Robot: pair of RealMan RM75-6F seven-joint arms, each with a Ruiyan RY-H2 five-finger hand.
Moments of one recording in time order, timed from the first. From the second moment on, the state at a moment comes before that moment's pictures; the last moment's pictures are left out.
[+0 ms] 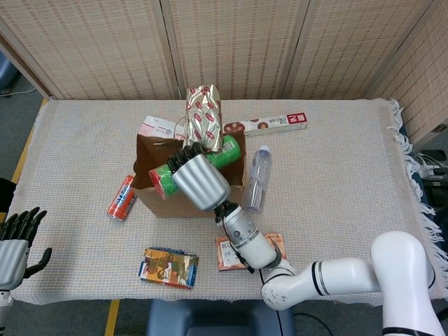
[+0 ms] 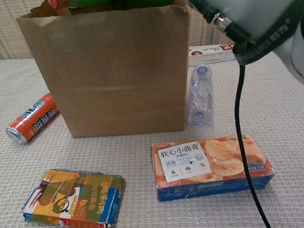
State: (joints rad) left arm -0.09 -1.15 -0.03 -1.52 1.51 1.48 0.00; right arm 1.19 -1.60 0.33 -1.72 -1.04 1.28 -1.28
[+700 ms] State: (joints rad) left arm -0.09 -1.15 -0.03 -1.52 1.51 1.48 0.00; right arm 1.20 -1.59 0.31 -1.78 -0.94 1.33 -1.38
